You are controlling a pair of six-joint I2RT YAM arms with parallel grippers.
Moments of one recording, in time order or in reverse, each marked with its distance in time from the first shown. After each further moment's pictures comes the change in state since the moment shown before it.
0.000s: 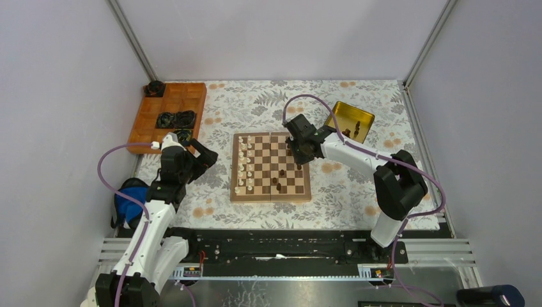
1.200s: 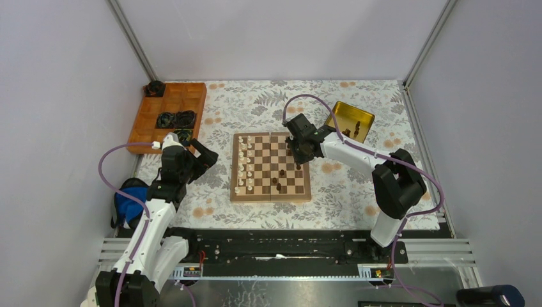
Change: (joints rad) left arm 0.000 0.015 0.000 0.001 0.000 0.000; right arm -0.011 0.014 0.000 0.019 -0.022 0.000
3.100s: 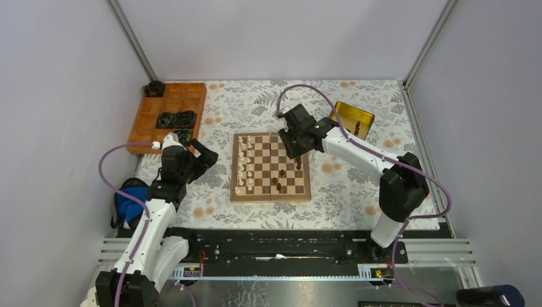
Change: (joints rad) left arm 0.000 0.000 0.000 0.002 0.000 -0.001; right arm 0.018 -0.038 0.125 -0.057 -0.033 -0.044
